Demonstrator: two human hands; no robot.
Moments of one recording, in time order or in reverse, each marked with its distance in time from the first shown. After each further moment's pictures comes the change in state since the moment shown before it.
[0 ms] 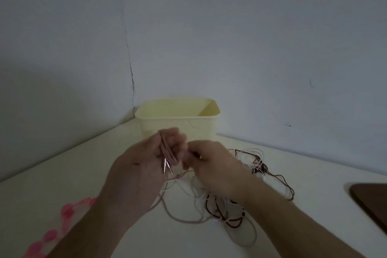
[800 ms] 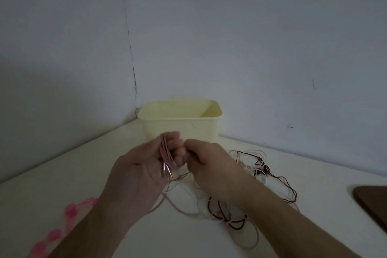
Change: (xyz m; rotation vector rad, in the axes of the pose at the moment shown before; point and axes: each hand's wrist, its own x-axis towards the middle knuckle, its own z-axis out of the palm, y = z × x) left_hand 0.005 0.001 -0.010 -0.113 -0.043 -0.080; right_hand 0.001 -0.003 0.008 -0.036 0.021 -0.072
